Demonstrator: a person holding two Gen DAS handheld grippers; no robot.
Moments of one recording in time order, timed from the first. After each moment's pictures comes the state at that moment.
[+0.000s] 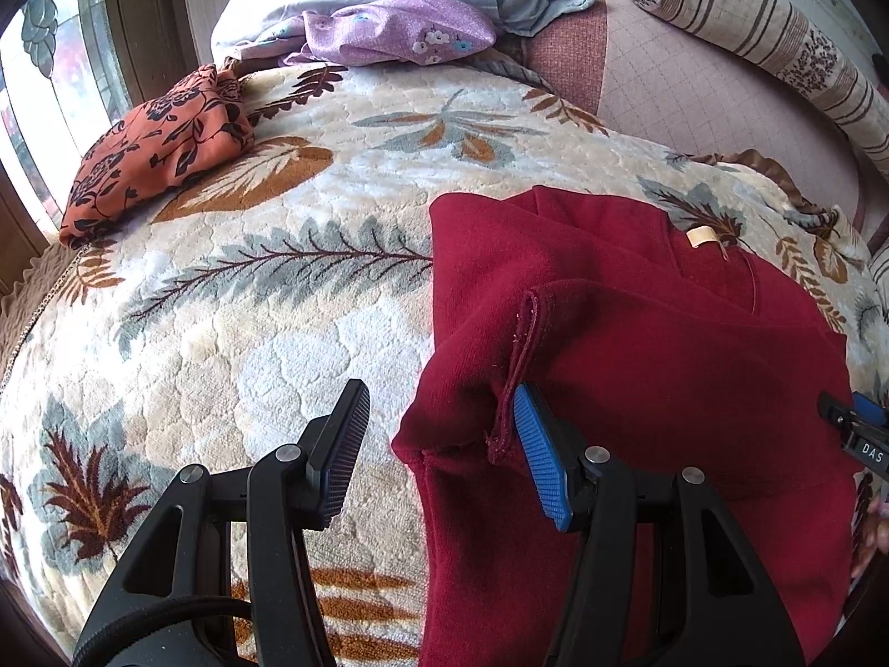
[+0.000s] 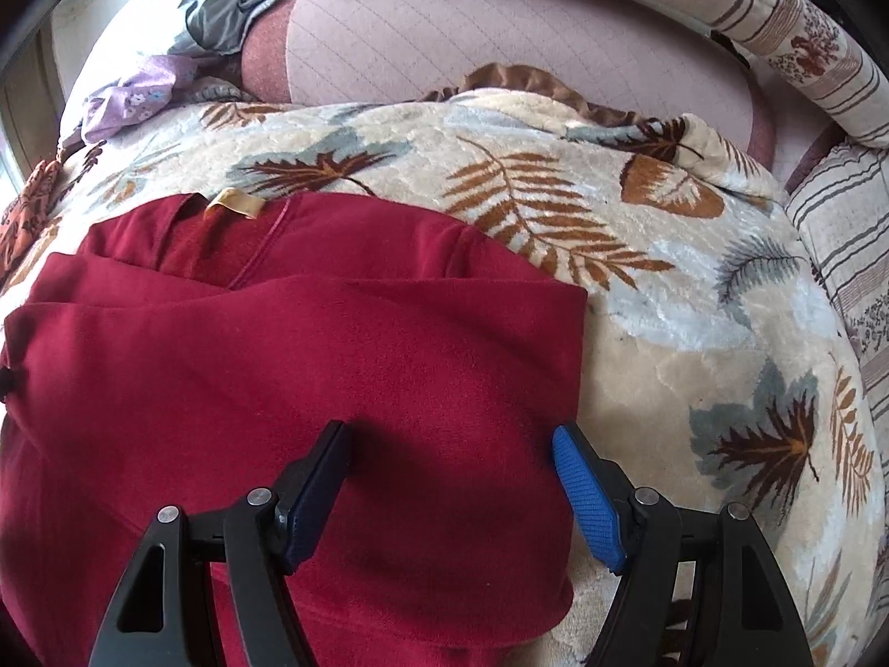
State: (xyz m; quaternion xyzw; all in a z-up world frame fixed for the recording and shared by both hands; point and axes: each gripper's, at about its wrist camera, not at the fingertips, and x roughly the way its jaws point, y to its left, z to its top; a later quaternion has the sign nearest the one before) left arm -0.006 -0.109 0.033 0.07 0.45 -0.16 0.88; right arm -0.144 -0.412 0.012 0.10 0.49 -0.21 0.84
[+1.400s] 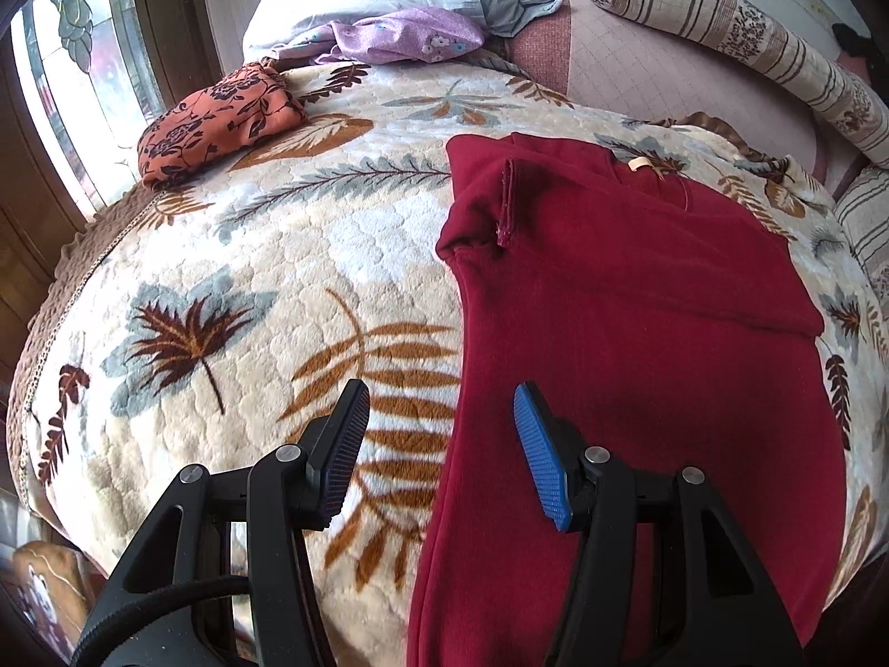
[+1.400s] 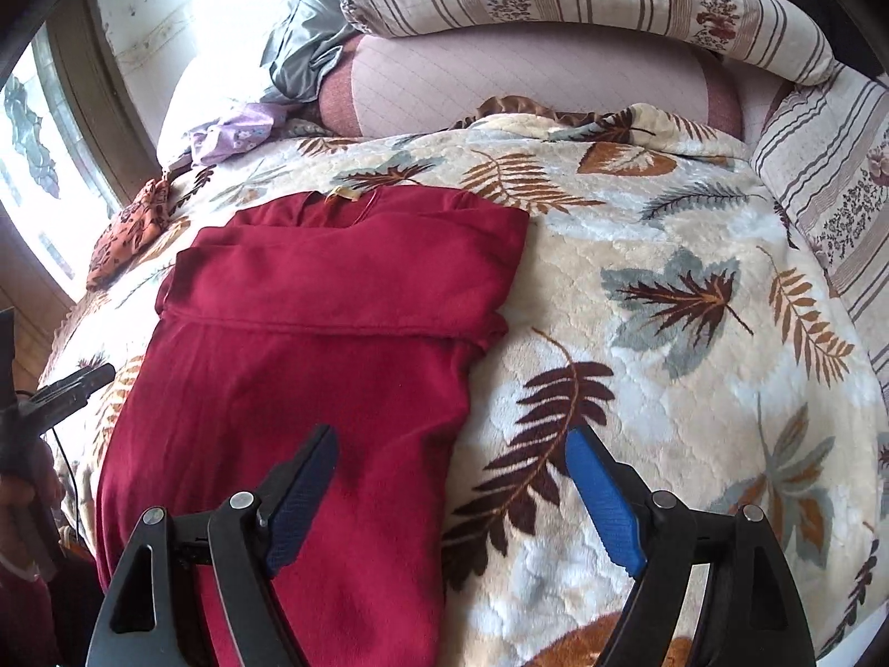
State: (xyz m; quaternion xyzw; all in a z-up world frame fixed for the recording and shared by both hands) left arm -0.136 -0.044 0.062 0.09 0.45 -0.16 0.87; right arm -0.326 -0.370 0.087 0.16 0.44 -0.13 0.87
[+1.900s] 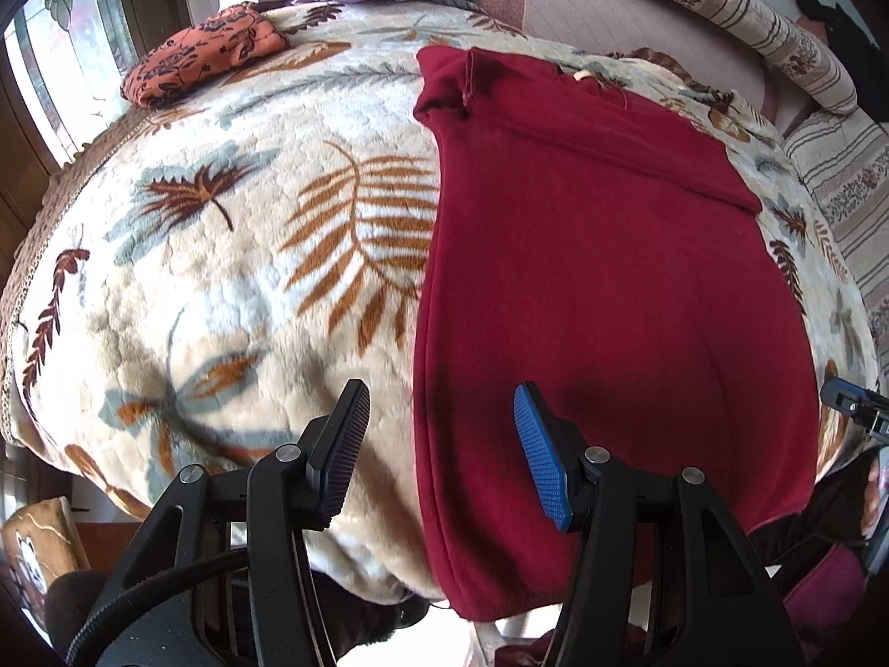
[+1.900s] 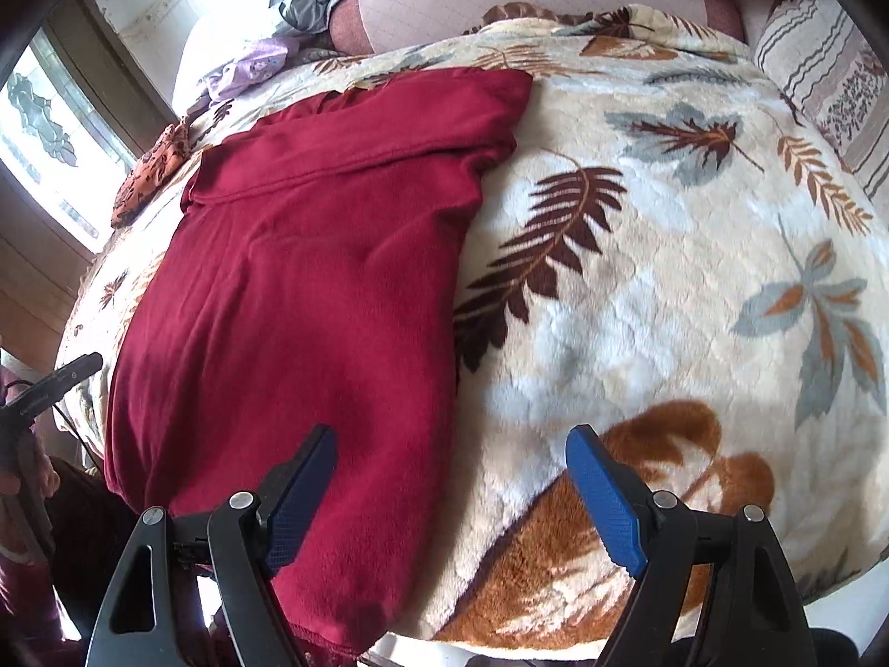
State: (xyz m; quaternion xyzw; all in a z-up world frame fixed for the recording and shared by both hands) left arm -0.218 0.003 0.041 0.10 0.51 -0.21 0.83; right arm -0.401 -0.340 0.030 0.21 0.50 -0.09 0.83
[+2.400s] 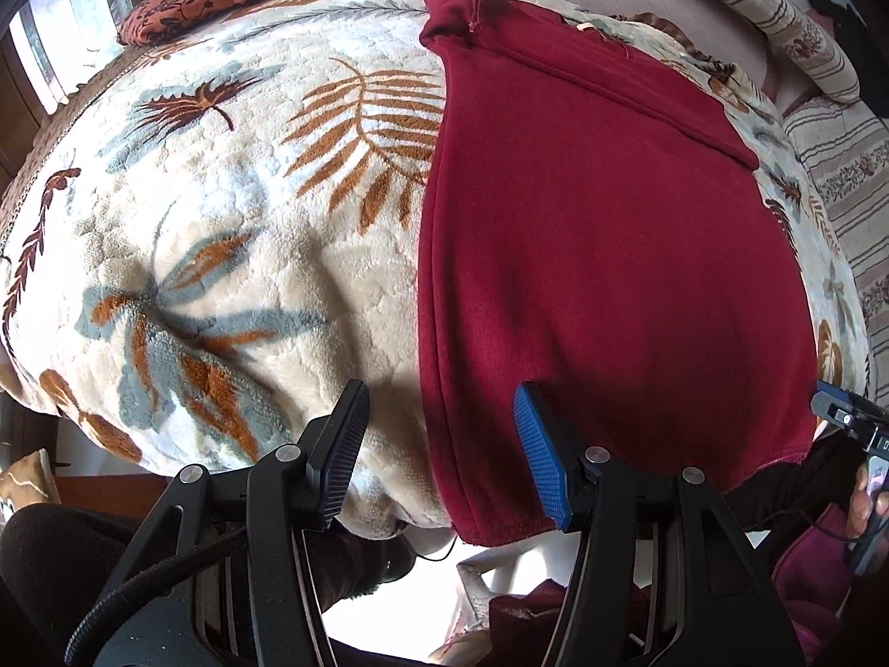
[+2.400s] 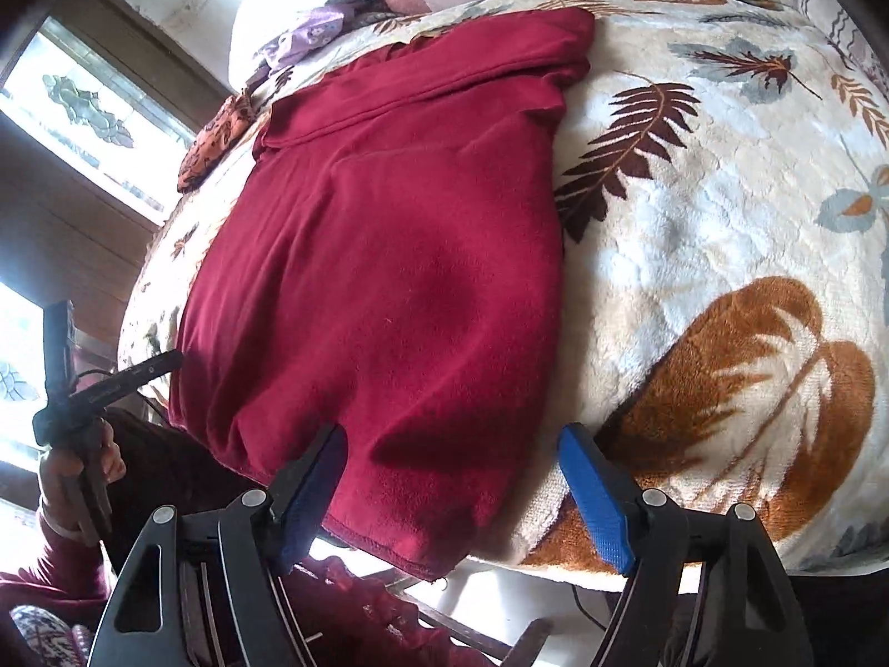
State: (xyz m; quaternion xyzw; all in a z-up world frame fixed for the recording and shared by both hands) left arm -0.243 0.022 0.022 0.08 0.56 -0.22 0.80; right arm -0.426 -0.307 0.013 0.26 0.51 0.01 0.82
